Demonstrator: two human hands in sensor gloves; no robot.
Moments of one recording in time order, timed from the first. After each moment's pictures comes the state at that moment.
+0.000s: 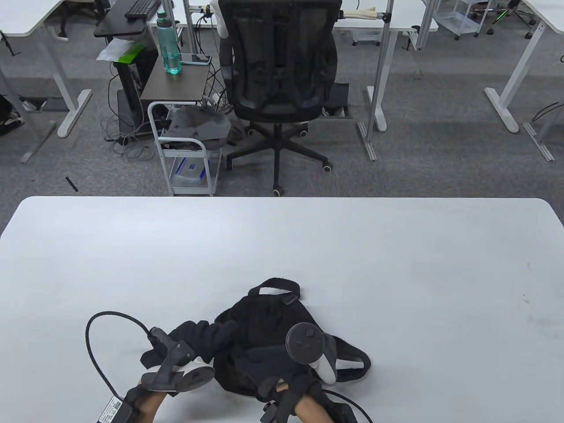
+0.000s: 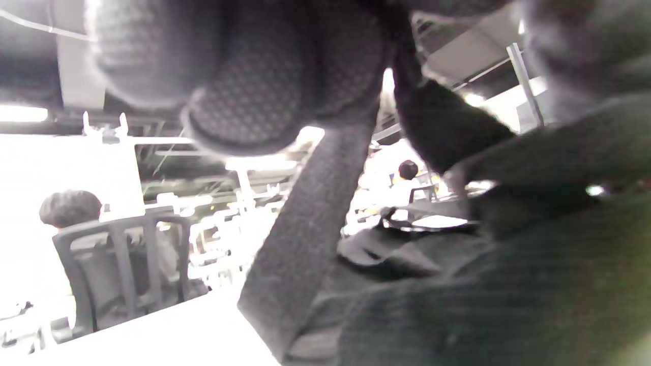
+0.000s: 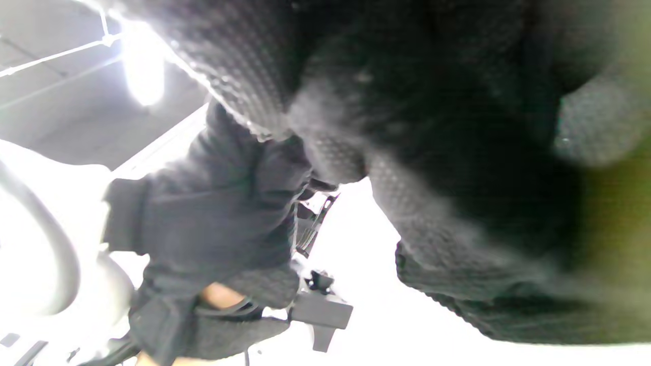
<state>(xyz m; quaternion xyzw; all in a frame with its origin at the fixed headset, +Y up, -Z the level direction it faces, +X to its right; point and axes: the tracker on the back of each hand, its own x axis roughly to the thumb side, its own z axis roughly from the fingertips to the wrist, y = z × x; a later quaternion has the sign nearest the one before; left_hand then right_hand) -0.201 -0.725 -0.285 0.24 -0.36 -0.06 0.90 0.004 -0.764 -0.307 0.21 0.12 0.81 0.53</state>
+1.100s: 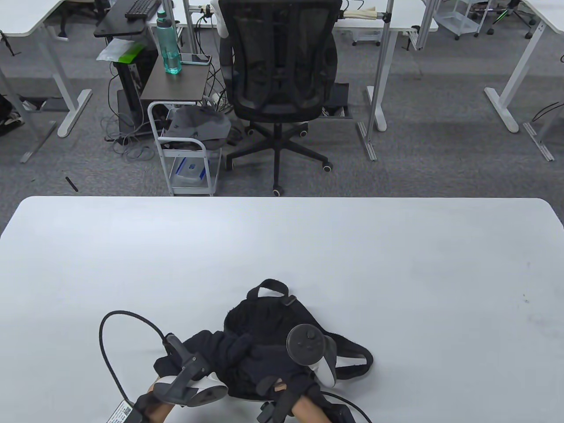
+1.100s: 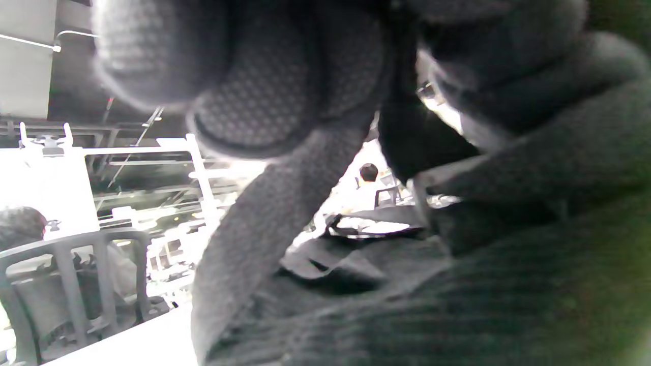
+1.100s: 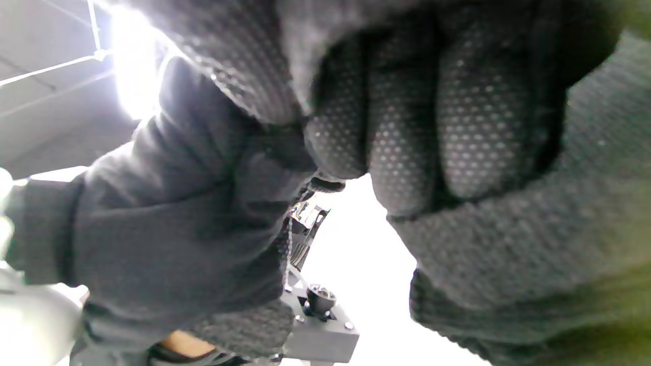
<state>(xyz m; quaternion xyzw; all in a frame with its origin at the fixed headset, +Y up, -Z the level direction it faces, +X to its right) -0.181 -0.732 -0.276 0.24 -0.40 -0.07 0.88 0.000 -0.763 -0.305 0.20 0.10 0.83 0.51</state>
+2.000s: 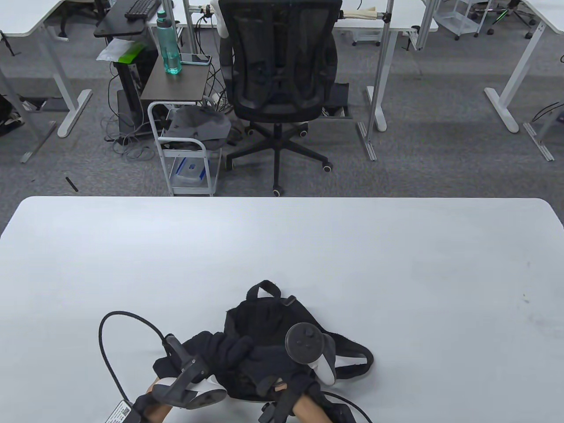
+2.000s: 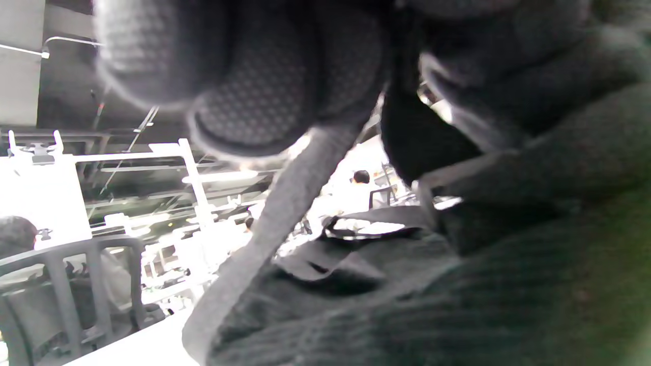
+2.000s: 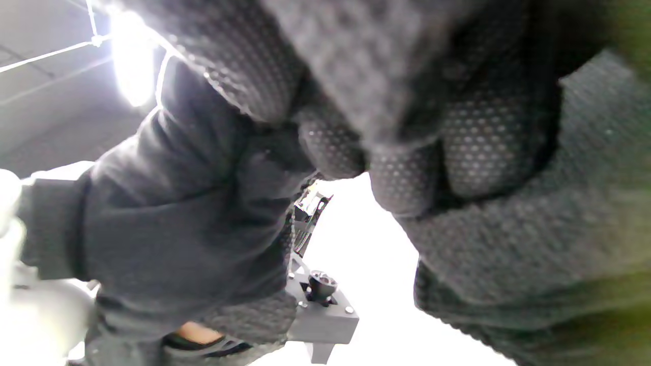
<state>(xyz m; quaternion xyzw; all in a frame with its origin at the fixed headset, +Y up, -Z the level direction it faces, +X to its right) -0.180 -0.730 -0.270 0.25 -0.41 -0.08 0.87 -0.001 -0.763 -0.306 0.21 0.12 0.82 0.51</state>
